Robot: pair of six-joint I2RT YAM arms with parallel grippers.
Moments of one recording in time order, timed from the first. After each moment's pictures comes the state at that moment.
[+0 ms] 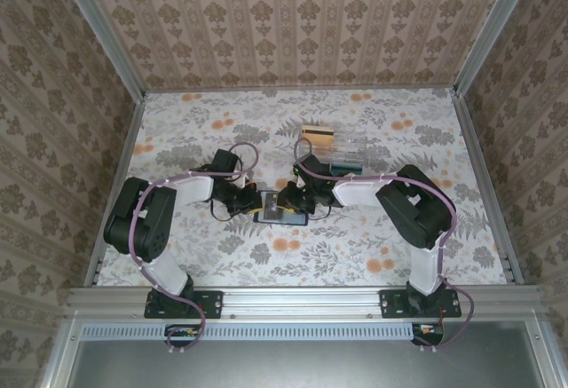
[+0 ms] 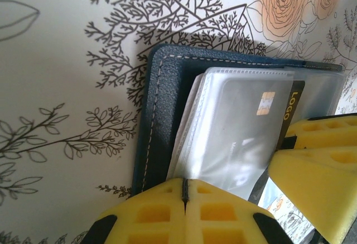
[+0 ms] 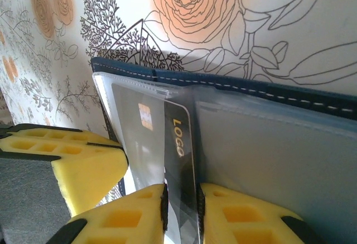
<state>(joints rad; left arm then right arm) -0.40 1.68 0.82 -0.37 0.58 -0.54 0.69 1.92 1.04 -0.03 -0.40 1.01</state>
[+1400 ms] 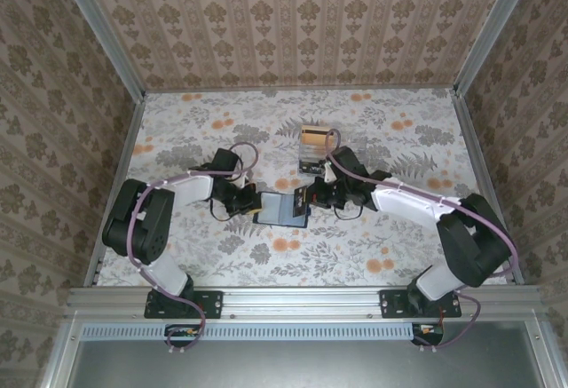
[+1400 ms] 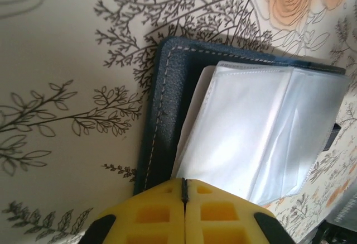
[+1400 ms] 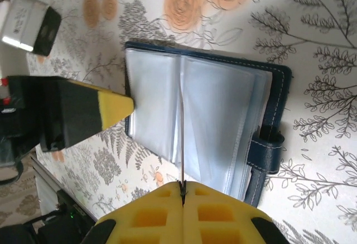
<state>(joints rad) -0.41 1.66 0.84 -0.44 0.55 -0.54 0.58 1.51 0.90 -0.29 -0.39 0.78</state>
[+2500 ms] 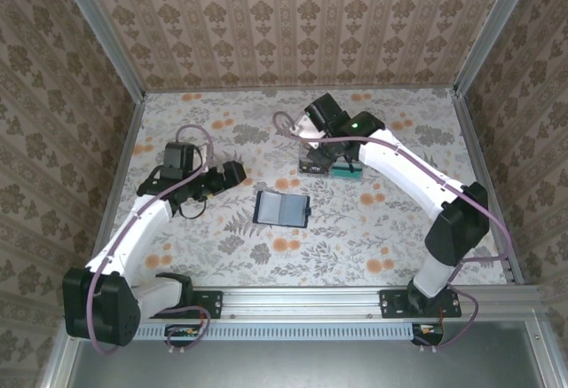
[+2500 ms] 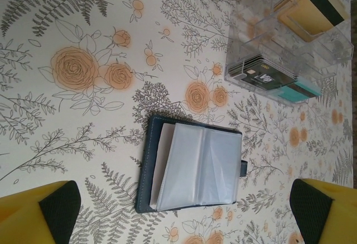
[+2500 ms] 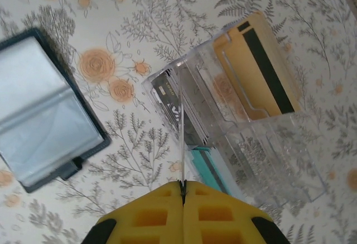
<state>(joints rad) -0.24 1.12 0.80 -0.53 0.44 -0.55 0.62 1.71 1.63 -0.97 0.15 -0.39</state>
